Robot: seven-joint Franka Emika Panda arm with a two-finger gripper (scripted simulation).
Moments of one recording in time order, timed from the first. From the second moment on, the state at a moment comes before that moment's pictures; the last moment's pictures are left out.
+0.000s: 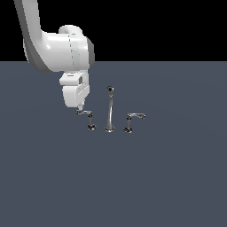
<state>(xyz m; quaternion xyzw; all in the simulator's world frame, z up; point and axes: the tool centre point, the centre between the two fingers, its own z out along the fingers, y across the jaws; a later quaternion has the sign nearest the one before) 0.069 0.144 0.098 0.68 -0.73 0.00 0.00</state>
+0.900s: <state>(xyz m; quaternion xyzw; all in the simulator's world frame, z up) 0.070 0.145 0.085 0.66 -0.75 0.00 0.00</state>
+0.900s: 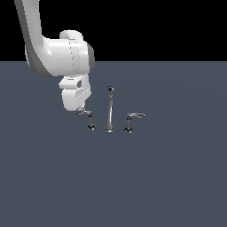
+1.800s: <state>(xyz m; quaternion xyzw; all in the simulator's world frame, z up) 0.032 0.155 0.085 0.66 -0.75 0.00 -0.01</state>
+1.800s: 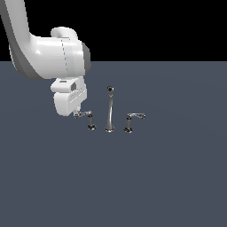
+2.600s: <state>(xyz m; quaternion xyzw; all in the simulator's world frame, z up) -0.010 0.148 0.085 0.67 -0.74 0.00 0.00</state>
